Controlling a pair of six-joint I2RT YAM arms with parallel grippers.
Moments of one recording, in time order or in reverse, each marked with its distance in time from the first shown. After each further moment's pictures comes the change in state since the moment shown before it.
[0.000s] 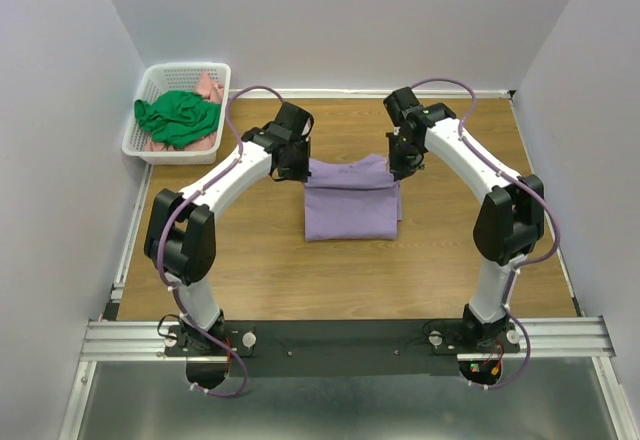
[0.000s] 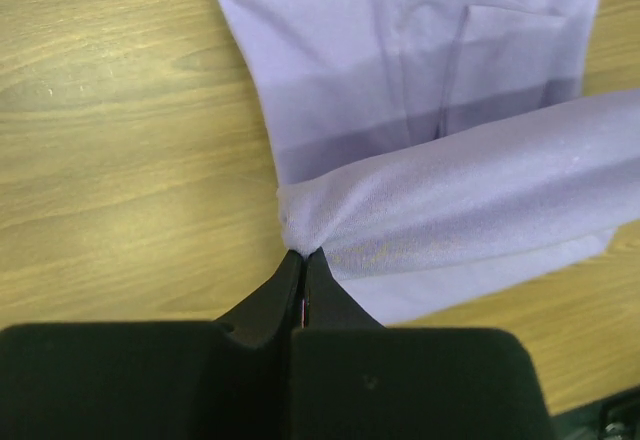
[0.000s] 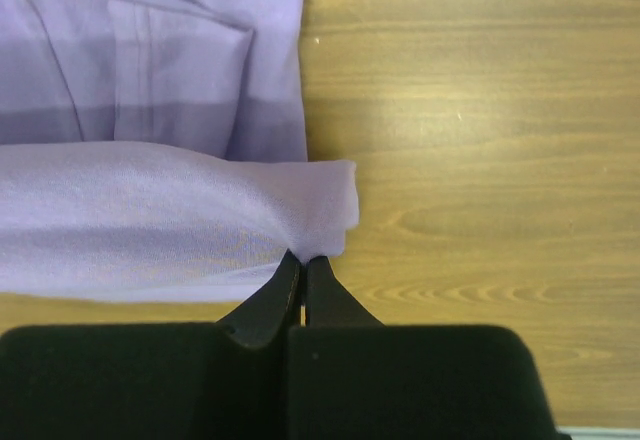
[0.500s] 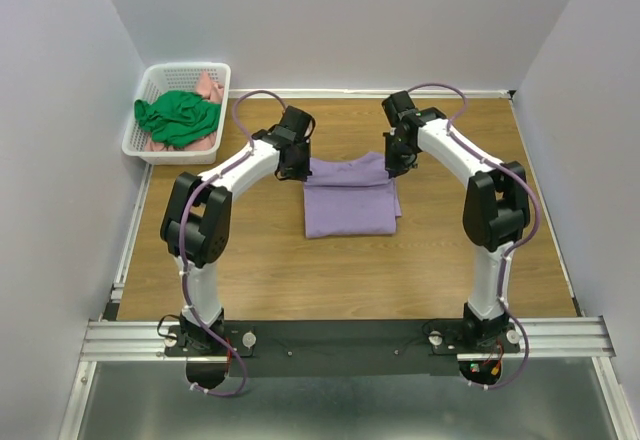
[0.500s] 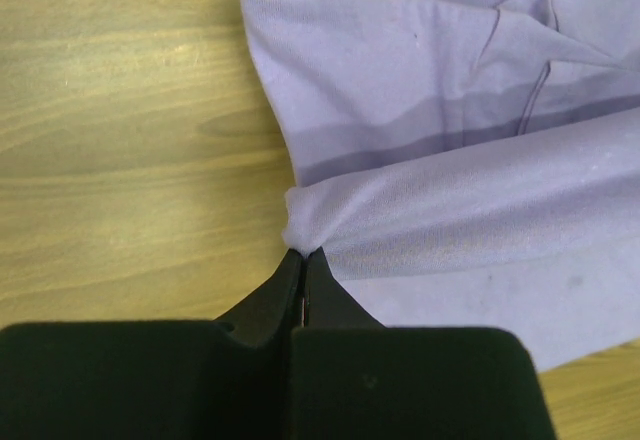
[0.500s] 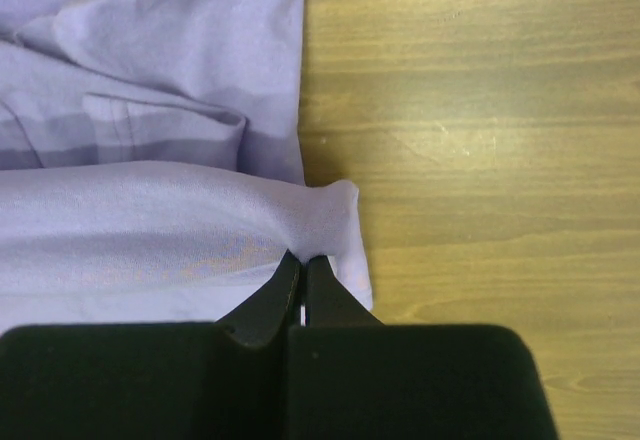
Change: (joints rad) left arm 0.033 0.160 0.013 0.109 -0.036 0.000; right arm -0.040 0.136 -0.002 0.160 -0.026 -0.003
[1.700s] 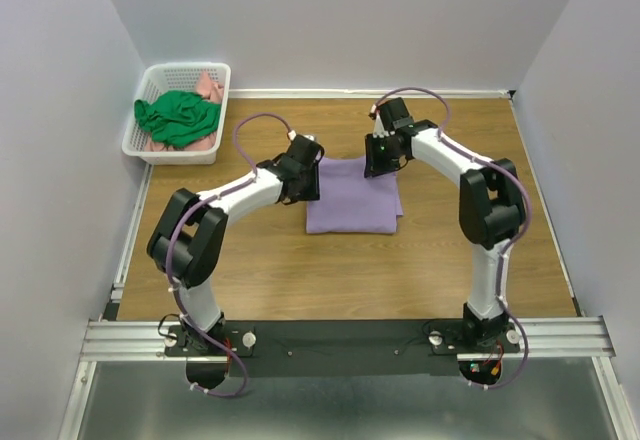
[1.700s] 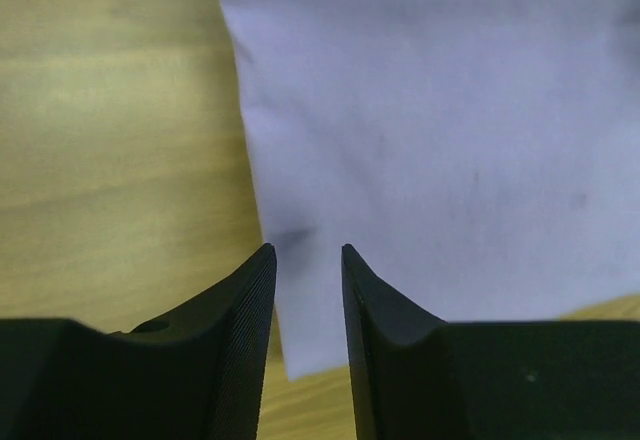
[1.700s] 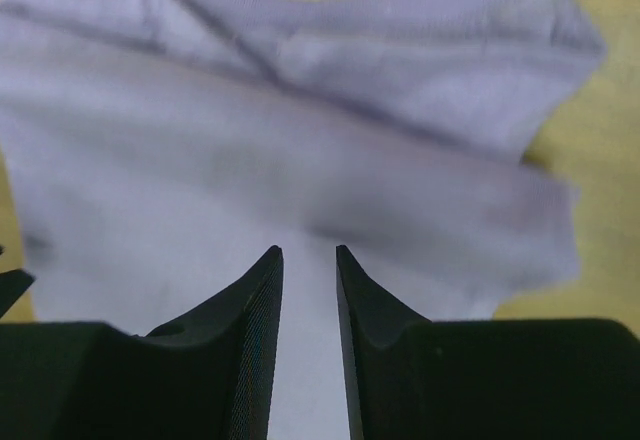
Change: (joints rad) left arm -0.132 -0.170 -0.320 0.220 -0.084 -0.119; right arm 0.018 -0.010 -0.137 0.309 -0.264 -0.147
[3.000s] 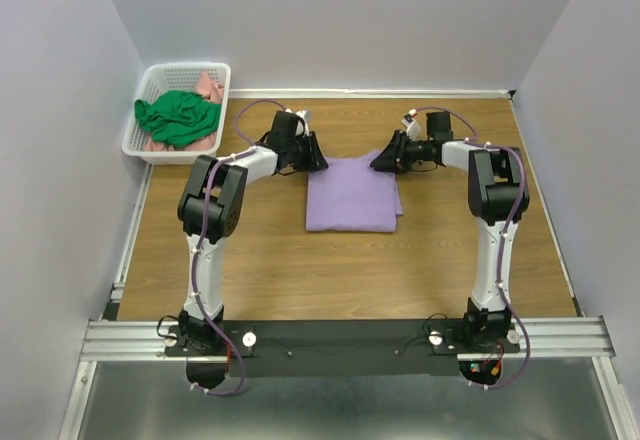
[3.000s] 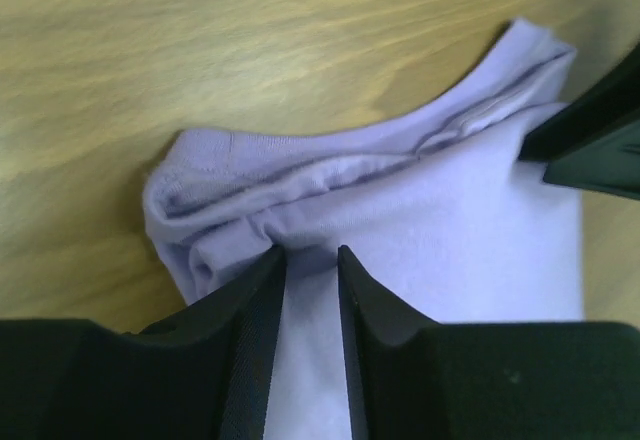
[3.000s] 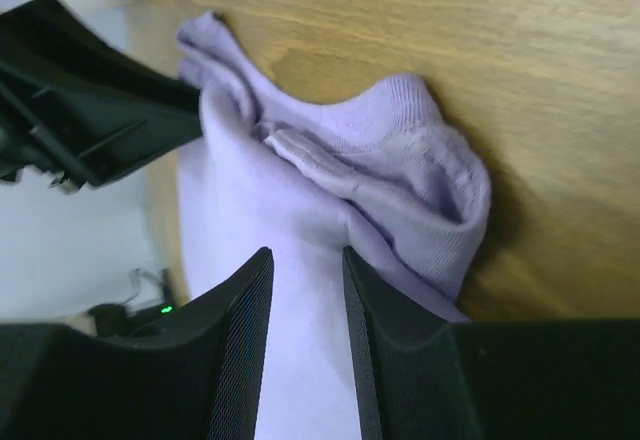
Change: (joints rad) left arm 0.224 0.400 0.278 0.322 0.430 0.033; right arm -0.283 0.250 -0.080 0.507 -0.727 0.211
